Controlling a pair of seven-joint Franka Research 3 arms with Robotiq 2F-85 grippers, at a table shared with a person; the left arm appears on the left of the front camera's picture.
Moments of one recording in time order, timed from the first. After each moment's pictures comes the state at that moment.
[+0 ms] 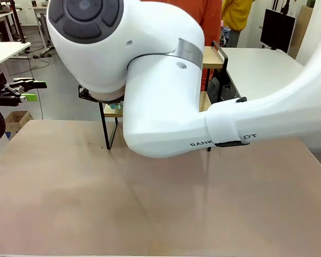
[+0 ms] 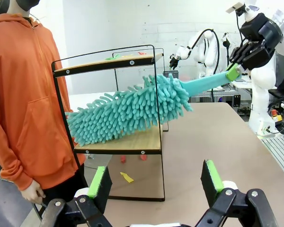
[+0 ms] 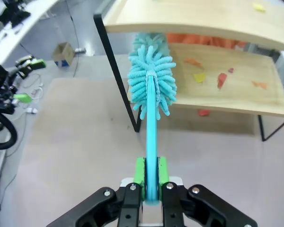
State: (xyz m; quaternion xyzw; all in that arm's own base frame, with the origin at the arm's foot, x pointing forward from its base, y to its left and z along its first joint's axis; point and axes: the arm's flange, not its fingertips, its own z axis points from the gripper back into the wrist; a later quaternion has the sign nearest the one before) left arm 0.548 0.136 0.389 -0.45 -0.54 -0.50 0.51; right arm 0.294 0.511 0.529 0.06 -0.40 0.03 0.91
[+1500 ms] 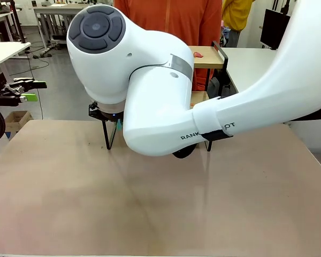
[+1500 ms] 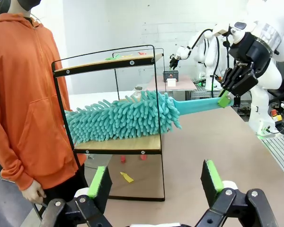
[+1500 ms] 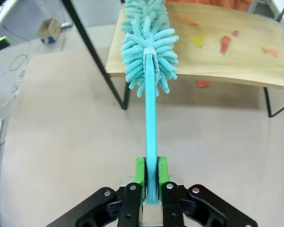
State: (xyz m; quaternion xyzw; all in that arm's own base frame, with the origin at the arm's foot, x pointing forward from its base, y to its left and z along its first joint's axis) left arm 0.548 0.136 0.389 -0.45 -0.54 -0.50 0.51; right arm 0.328 0.505 0.488 0.04 -0.33 0.01 0.94
